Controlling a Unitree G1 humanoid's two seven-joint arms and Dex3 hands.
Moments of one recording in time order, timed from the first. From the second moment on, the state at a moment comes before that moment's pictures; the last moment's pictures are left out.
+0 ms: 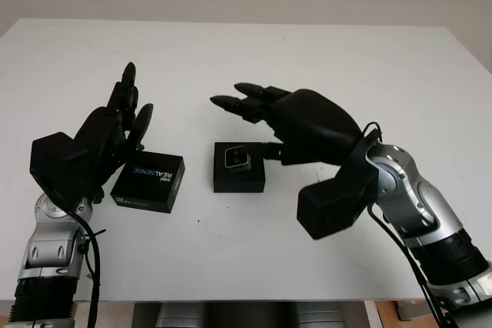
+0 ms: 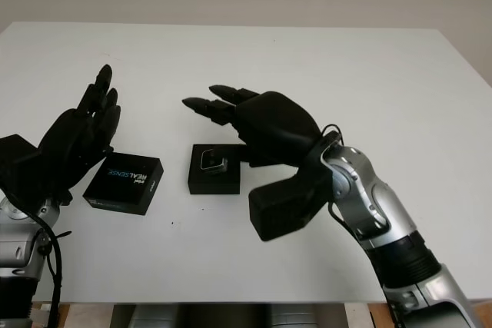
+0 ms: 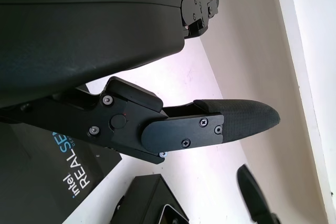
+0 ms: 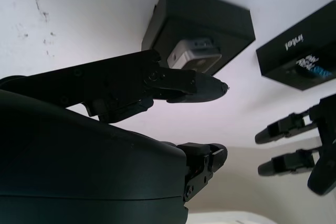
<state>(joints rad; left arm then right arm) -0.27 0.40 0.18 0.14 -0.10 0.00 -0.30 -0.46 -0.53 0.31 -0.04 -0.60 -0.30 0.34</state>
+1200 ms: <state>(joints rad) -0.27 0.39 0.18 0.15 -0.12 -0.01 -0.31 -0.39 -0.61 0.30 -0.07 -0.76 -0.33 0.34</state>
